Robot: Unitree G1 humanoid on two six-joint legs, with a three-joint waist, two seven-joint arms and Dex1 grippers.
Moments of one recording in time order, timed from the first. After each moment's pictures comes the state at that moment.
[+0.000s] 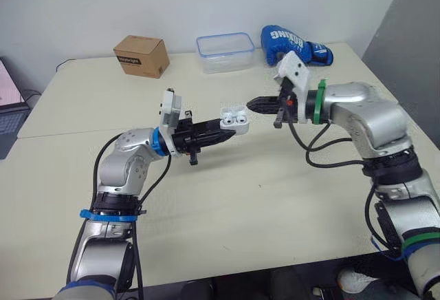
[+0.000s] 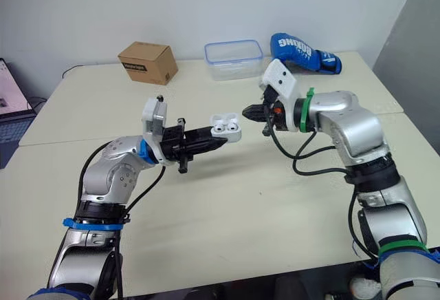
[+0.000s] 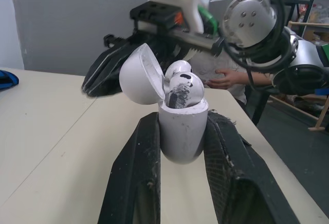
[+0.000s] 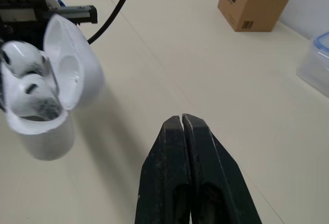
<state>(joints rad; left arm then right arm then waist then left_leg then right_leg) -0.62 0.43 0.05 0.12 -0.58 0.37 -1.28 -0.99 -0.54 0.27 0.09 0.32 0.66 0.96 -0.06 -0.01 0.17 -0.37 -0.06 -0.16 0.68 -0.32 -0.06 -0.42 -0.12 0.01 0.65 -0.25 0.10</state>
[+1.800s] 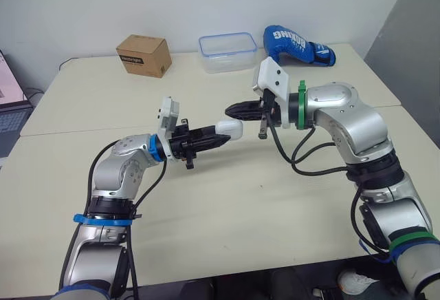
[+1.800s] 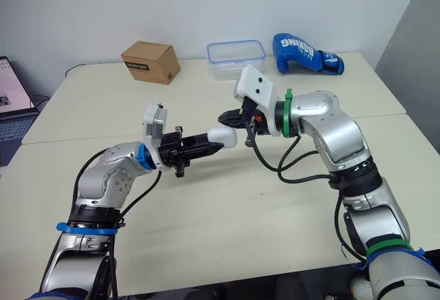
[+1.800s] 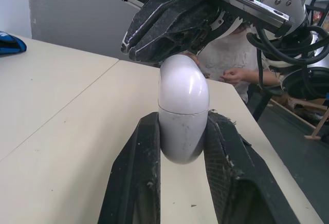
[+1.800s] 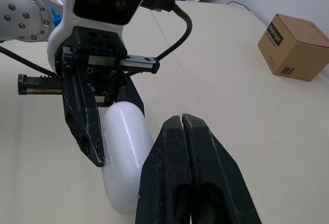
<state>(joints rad) -0.59 0.47 0.04 0.16 -0.59 0.43 -1.26 -0.97 -0.47 0.27 -0.05 0.26 0.64 1.01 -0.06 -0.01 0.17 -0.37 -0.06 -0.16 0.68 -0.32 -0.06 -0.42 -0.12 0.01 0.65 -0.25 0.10</state>
